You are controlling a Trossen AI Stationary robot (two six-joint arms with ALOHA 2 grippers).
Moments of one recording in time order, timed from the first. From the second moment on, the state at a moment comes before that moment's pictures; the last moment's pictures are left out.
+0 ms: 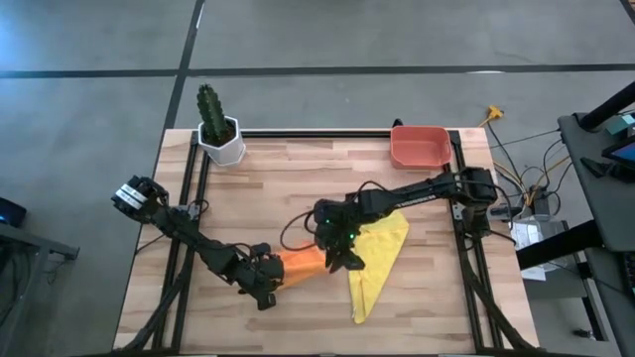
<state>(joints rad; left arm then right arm) -0.60 1.63 0.74 -0.11 -0.26 -0.78 0.07 1.93 1.37 -0.46 -0.71 -0.09</state>
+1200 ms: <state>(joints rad) -0.60 1.61 0.74 -0.09 -0.19 -0.78 0.13 2.03 1.32 -0.25 -0.31 0.02</state>
